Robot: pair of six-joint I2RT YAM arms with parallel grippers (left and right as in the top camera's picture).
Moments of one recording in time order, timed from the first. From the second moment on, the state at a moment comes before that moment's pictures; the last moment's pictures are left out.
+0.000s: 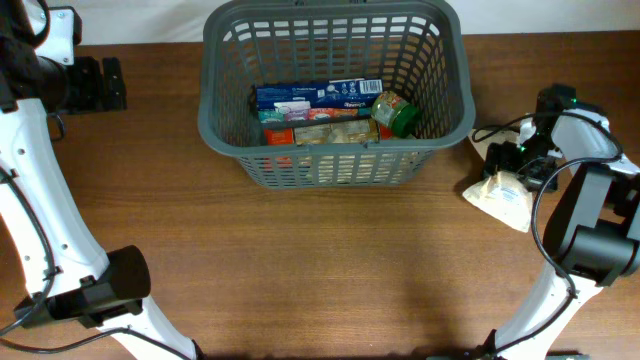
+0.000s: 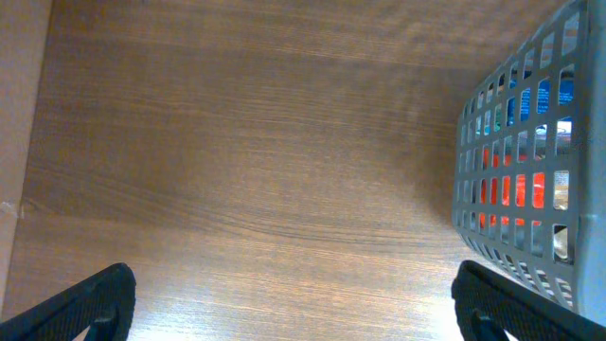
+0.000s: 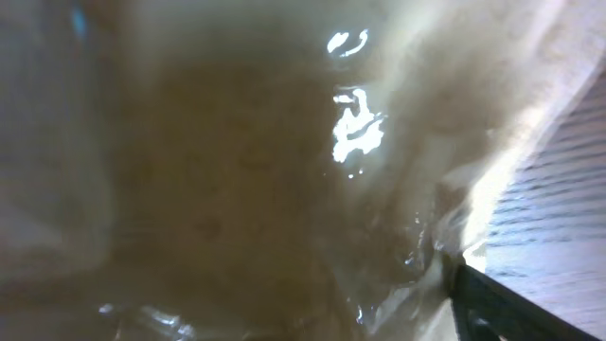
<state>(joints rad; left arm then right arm) 0.27 1.97 2.62 -1.69 0.04 0.16 -0.31 2.14 1.55 -1.00 -0.05 0.01</state>
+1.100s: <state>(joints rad) 0.27 1.97 2.62 -1.69 0.04 0.16 -0.30 1.96 2.39 -1.37 -0.16 0.06</state>
